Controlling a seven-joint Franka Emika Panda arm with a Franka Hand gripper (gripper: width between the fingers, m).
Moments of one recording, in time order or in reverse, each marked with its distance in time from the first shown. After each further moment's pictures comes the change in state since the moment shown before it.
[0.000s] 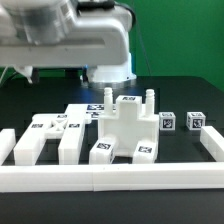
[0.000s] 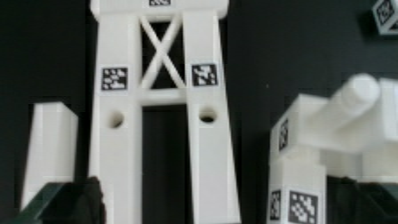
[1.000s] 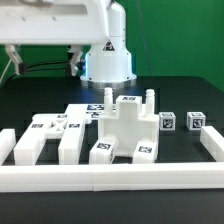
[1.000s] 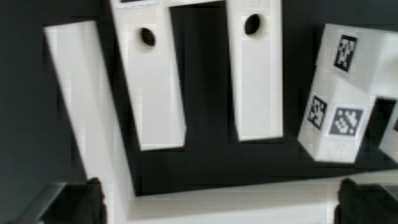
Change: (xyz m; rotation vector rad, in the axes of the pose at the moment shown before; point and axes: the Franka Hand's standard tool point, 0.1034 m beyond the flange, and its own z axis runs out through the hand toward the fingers) arm -0.024 0.019 0.046 -0.045 0.784 0.029
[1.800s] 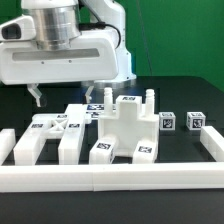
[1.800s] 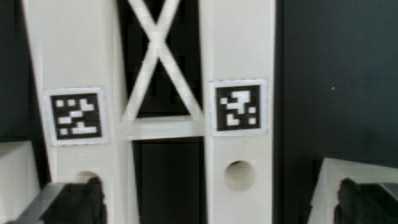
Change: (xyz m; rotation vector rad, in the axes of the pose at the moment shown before) arm -0.035 -0.011 0.046 0.064 -0.194 -0.048
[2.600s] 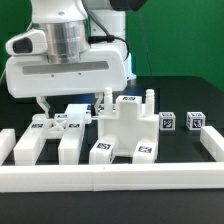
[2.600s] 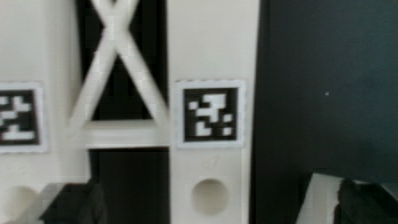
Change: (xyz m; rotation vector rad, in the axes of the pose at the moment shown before) arm 0.004 -0.016 0.025 0.005 0.013 -0.040
